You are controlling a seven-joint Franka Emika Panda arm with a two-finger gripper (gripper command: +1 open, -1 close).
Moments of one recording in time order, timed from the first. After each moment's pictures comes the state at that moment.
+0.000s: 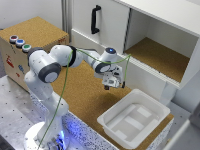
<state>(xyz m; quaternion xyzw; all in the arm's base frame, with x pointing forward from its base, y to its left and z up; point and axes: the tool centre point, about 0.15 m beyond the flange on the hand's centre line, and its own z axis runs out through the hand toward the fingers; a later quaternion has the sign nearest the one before) 0.425 -0.106 0.268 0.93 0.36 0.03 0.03</state>
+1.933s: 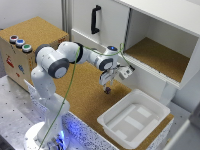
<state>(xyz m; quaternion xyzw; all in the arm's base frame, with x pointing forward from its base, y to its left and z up) 0.417 -0.095 0.280 0.69 0.72 -0.02 -0.04</state>
